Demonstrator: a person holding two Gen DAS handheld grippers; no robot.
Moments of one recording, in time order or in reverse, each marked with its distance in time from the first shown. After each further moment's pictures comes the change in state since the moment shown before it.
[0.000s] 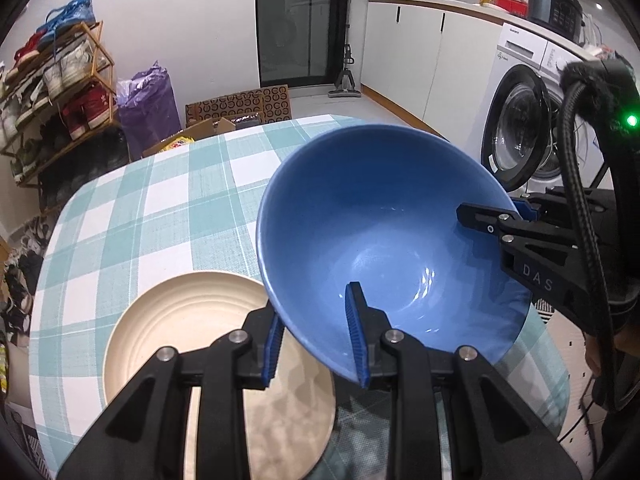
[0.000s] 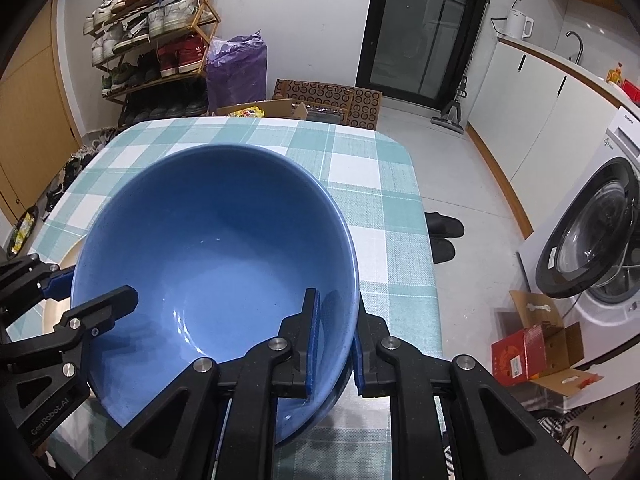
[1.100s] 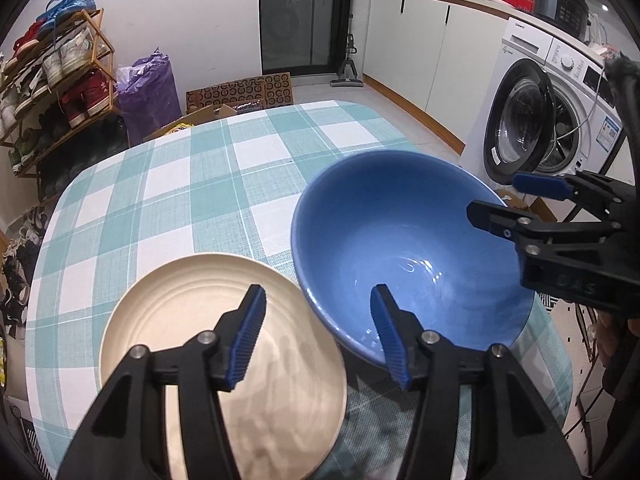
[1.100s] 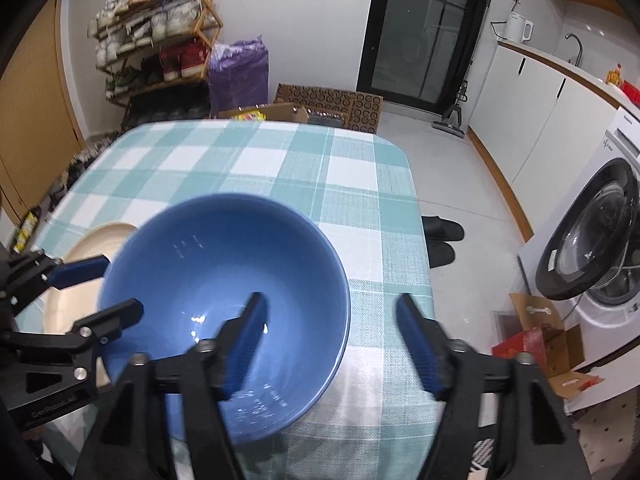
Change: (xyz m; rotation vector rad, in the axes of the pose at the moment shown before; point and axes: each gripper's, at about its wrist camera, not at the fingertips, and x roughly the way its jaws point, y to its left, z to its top) left arm 0.009 0.013 -0.006 -0.021 0.043 -0.013; right arm -0.012 -0.012 -0.006 0.011 -0.030 0.024
